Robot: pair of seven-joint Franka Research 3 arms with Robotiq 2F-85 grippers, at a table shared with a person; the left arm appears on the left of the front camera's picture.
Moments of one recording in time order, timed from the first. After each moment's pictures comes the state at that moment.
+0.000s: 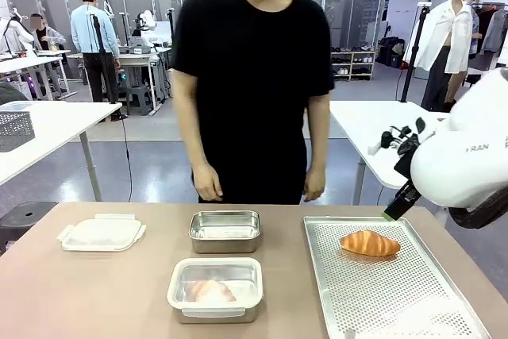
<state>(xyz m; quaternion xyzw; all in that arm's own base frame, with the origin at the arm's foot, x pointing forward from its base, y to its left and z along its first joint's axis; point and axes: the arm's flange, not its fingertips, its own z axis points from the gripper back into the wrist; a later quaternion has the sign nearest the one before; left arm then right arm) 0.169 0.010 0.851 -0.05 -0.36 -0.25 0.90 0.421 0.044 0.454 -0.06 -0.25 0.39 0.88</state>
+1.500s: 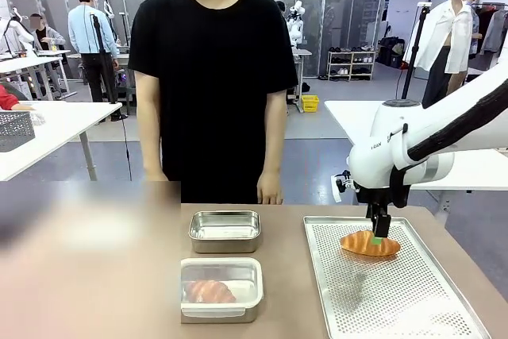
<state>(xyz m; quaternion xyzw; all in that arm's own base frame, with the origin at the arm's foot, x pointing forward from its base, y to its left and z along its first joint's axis) 0.169 0.010 0.851 -0.05 -0.36 -0.25 0.90 0.563 0.067 0.342 -0.05 -0.04 0.64 0.77</state>
